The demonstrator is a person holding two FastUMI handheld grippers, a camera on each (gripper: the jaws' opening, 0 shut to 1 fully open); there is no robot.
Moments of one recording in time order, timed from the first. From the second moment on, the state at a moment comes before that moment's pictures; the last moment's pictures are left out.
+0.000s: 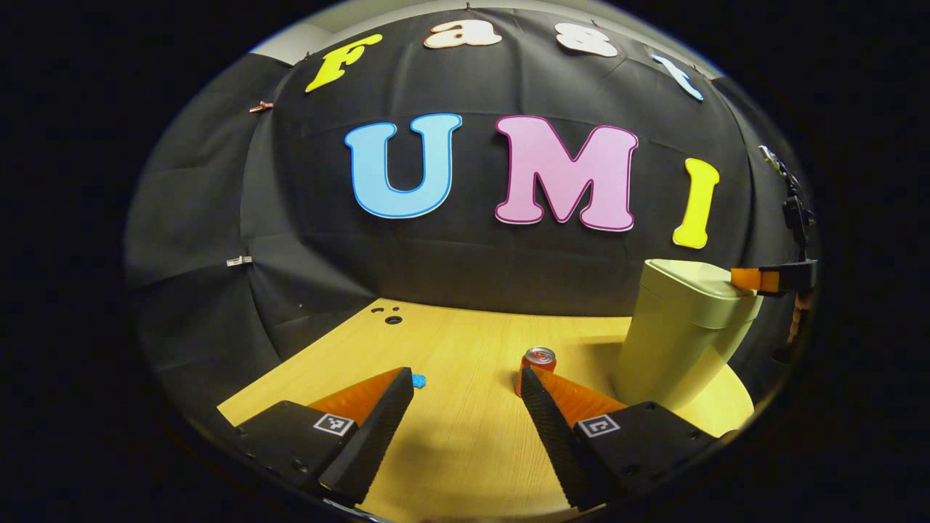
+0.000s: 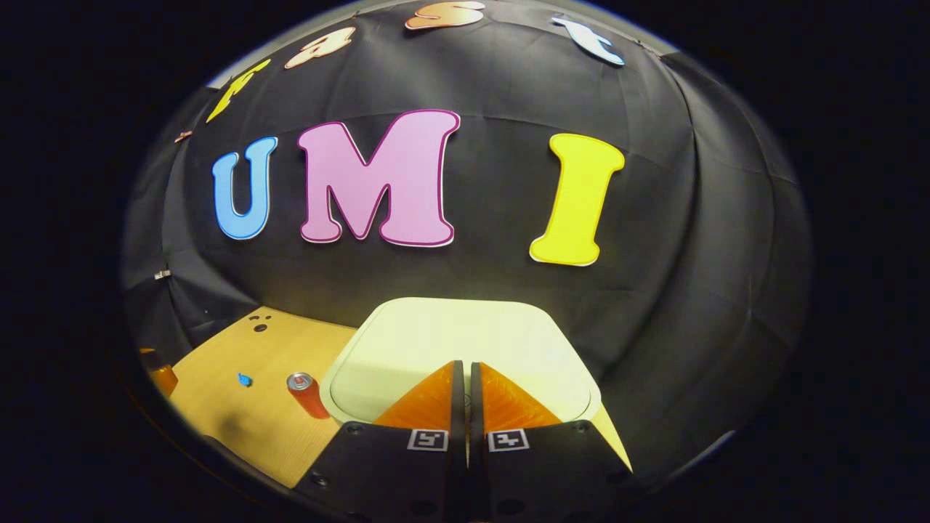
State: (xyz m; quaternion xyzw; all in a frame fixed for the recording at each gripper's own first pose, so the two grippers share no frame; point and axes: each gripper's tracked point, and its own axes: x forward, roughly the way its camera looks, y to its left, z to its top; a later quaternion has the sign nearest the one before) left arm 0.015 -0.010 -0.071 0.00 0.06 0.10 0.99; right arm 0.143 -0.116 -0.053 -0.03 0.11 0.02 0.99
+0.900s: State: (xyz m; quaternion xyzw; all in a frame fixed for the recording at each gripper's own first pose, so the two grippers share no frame) left arm -0.015 0.019 -0.062 0.01 0.04 0.10 0.99; right arm 0.088 -0.072 0.036 -0.03 0.01 0.04 1.00
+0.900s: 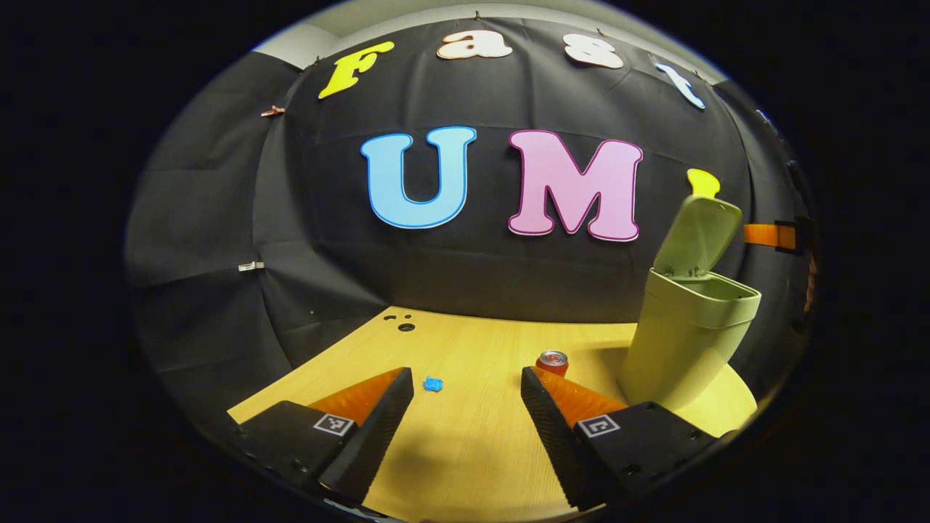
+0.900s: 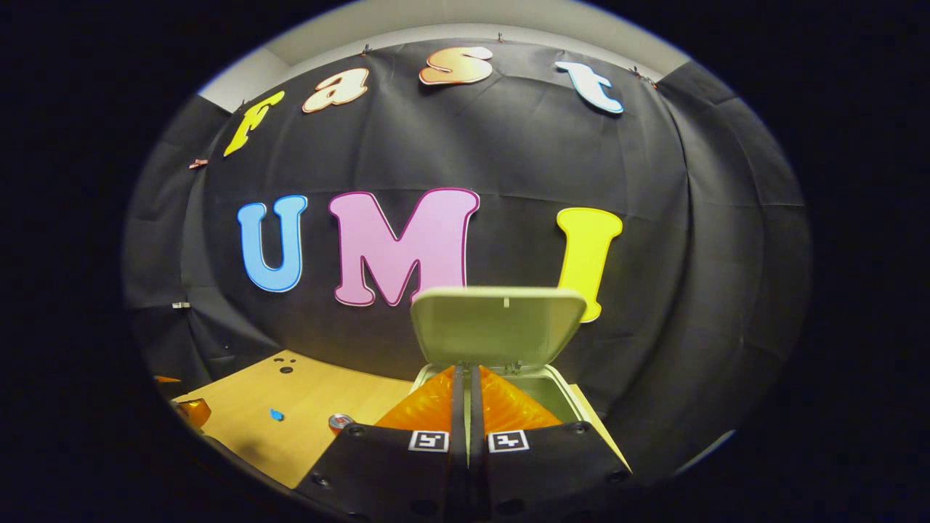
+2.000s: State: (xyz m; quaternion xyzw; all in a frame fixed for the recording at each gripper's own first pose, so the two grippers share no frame) left arm 0.069 0.094 -0.117 -0.02 0.12 0.09 0.99; right arm 0.068 -0.010 -0.037 0.00 0.09 0.10 0.99
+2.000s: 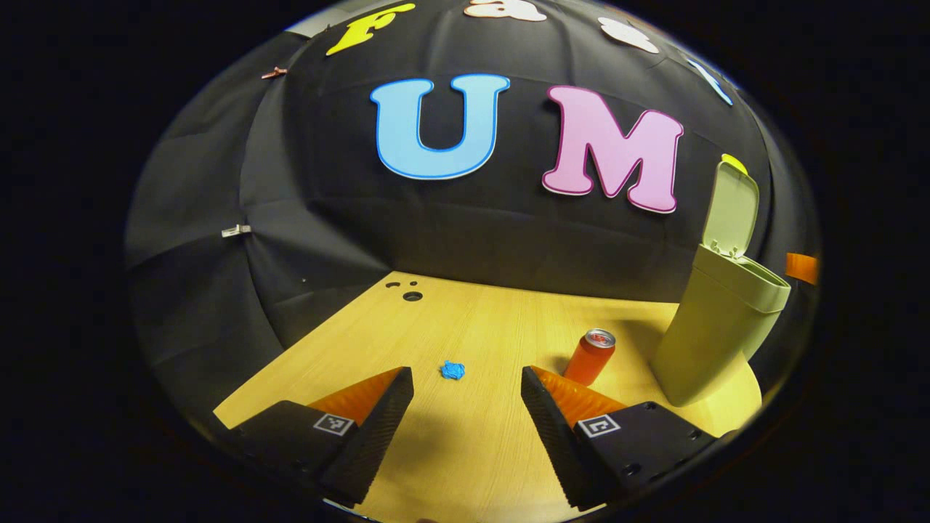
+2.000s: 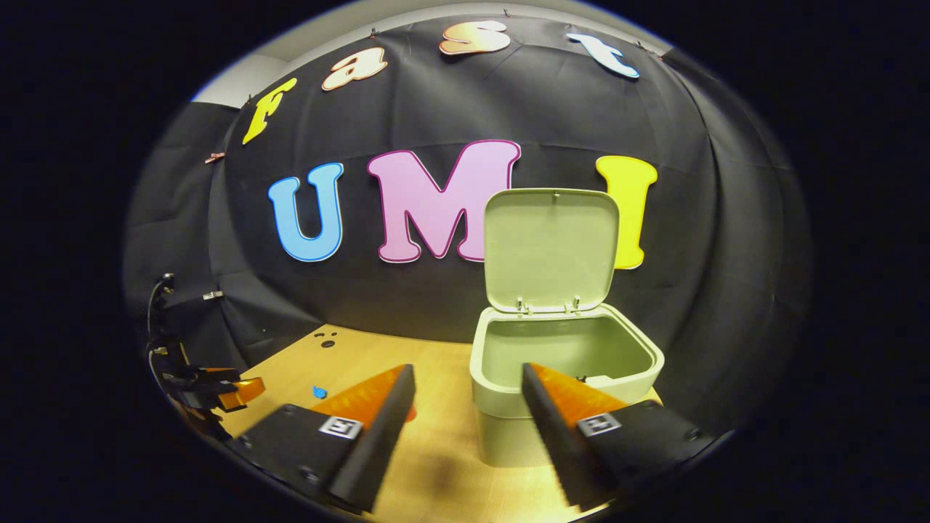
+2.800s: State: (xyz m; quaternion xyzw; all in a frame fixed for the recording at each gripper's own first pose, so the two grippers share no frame) left arm 0.232 0.128 -0.223 0.03 0.22 0.09 0.97; right arm 0.076 0.017 -0.087 -0.02 0.14 0.13 0.98
